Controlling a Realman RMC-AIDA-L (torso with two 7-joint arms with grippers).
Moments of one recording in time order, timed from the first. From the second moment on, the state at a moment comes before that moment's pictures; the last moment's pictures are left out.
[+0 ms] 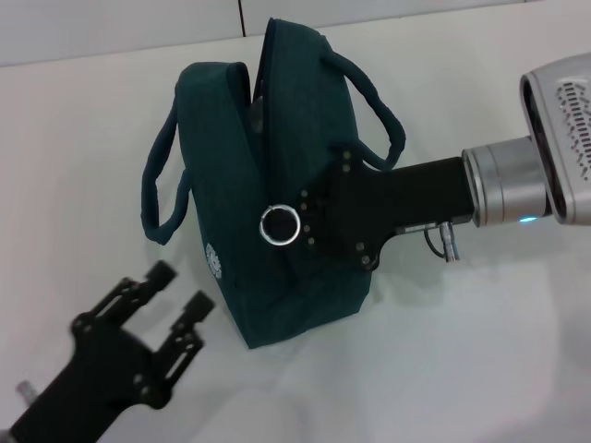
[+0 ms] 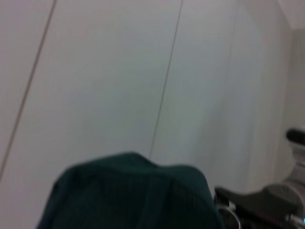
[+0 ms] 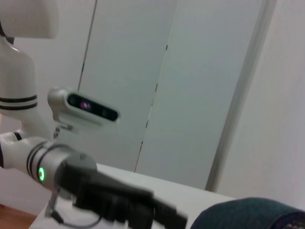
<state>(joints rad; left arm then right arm) -0.20 -2.10 2.84 0.10 -0.60 1.76 -0.45 0.55 2.03 -1.31 -0.70 -1.47 -1.51 0.87</state>
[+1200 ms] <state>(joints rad) -0.35 -2.10 2.83 0.16 -0.59 1.55 -0.46 0.51 2.02 -1.33 -0.62 -1.31 -1.53 0.74</state>
